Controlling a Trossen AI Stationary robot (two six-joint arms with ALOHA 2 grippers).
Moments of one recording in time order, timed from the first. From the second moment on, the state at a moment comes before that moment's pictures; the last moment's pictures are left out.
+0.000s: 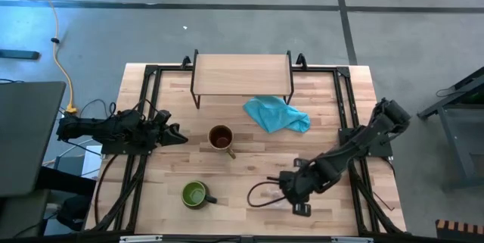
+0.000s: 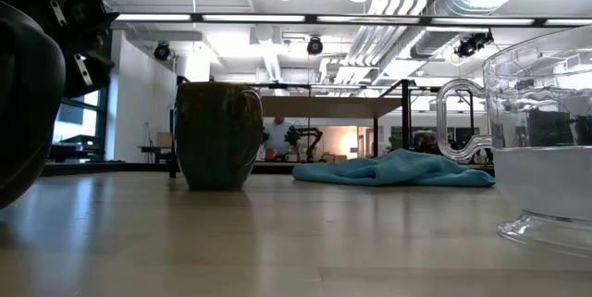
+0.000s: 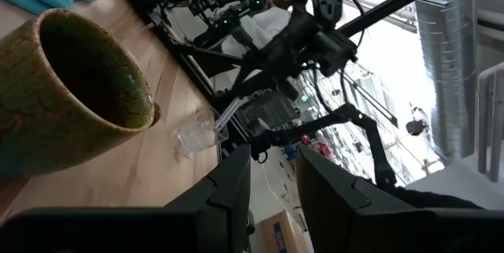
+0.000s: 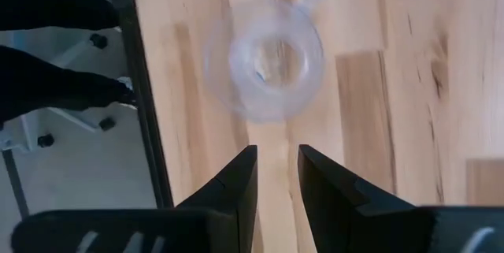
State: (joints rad) left arm 0.06 0.01 0.01 0.05 0.22 -1.05; right arm 0.62 1.68 1.41 -1.00 -0.04 0.76
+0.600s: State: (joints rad) left arm 0.06 0.01 0.01 0.05 0.24 -1.03; right arm 0.57 1.79 1.49 -0.98 0.07 0.83
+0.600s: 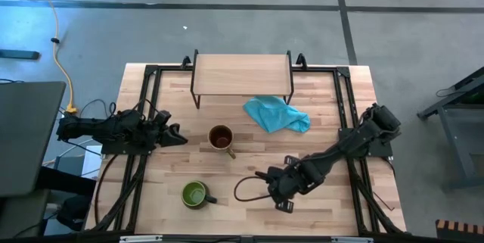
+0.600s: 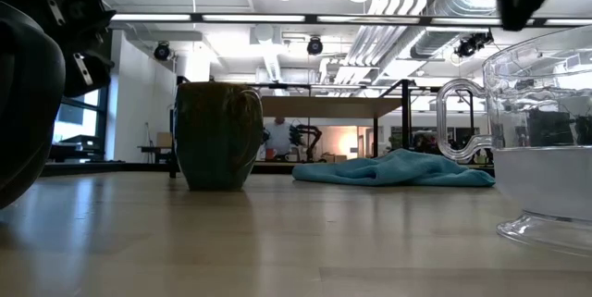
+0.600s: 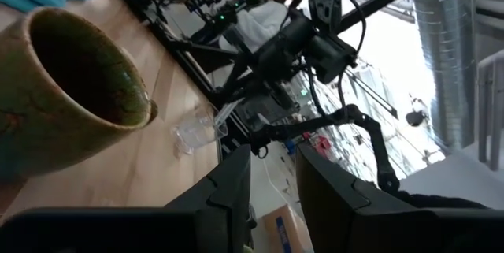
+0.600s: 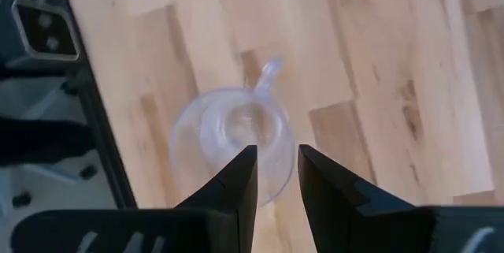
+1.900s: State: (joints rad) left arm 0.06 0.01 0.01 0.05 0.28 -1.01; right arm 0.48 1.80 1.42 -0.78 0.02 0.78
